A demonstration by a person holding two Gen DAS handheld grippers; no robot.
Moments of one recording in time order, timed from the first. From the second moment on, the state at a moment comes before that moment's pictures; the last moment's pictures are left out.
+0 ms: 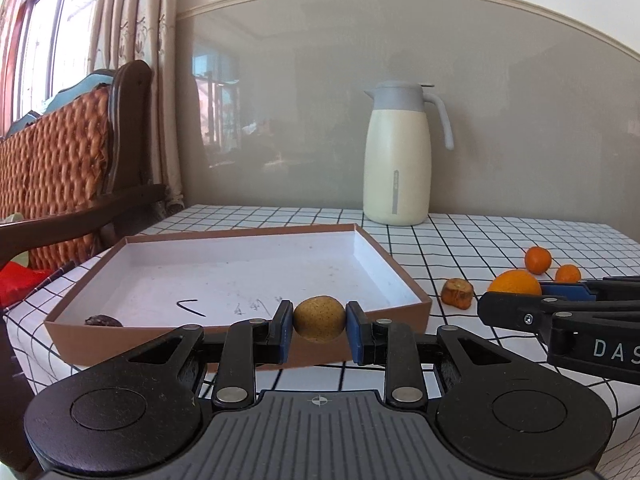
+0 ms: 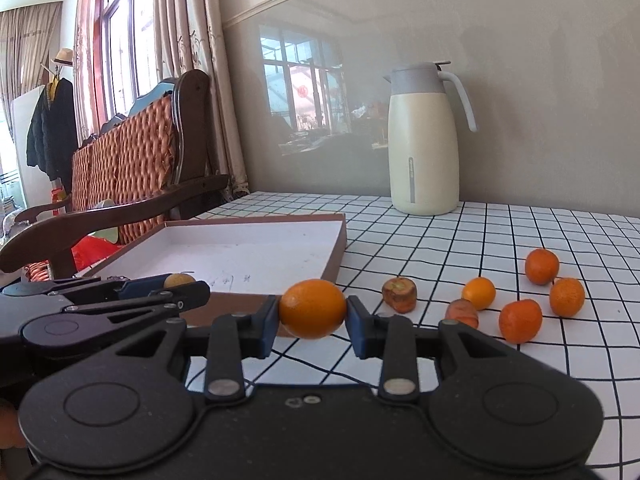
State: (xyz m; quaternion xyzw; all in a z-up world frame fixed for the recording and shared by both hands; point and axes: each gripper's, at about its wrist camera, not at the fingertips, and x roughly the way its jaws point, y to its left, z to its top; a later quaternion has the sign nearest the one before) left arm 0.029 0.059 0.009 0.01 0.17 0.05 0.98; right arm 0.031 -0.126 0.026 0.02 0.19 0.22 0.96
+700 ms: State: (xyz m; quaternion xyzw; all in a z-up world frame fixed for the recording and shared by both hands) left arm 0.025 0.132 0.025 -0.02 0.13 0.14 0.98; right arm 0.044 -0.091 0.038 0.04 0.12 0.23 0.97
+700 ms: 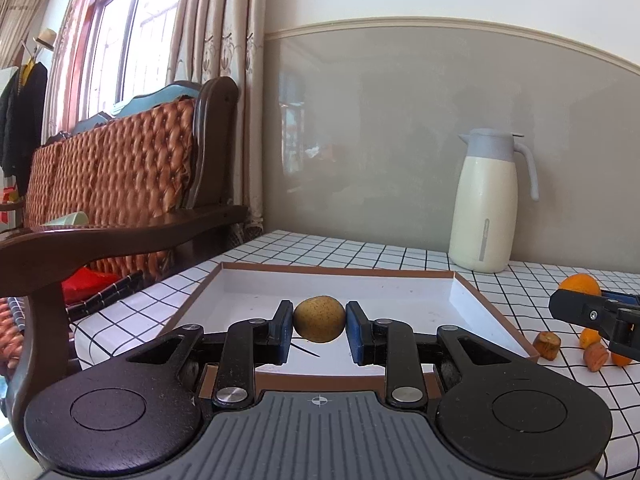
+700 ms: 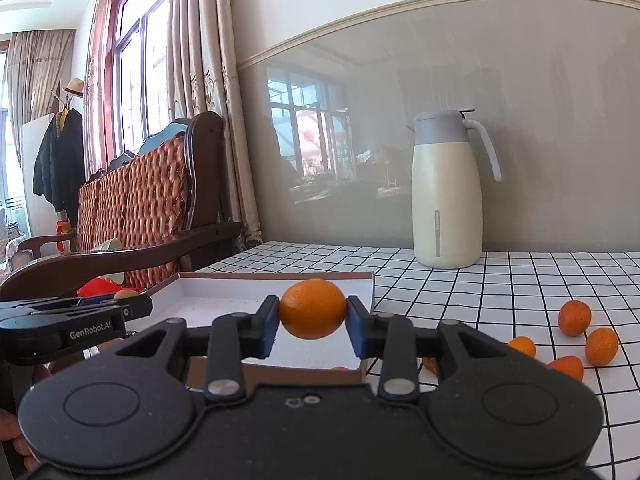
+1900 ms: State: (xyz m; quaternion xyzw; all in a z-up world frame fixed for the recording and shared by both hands) left arm 0.076 0.195 0.017 -0.02 0.15 0.19 0.97; right arm 0.108 -0.049 0.027 0.04 0.15 0.20 0.97
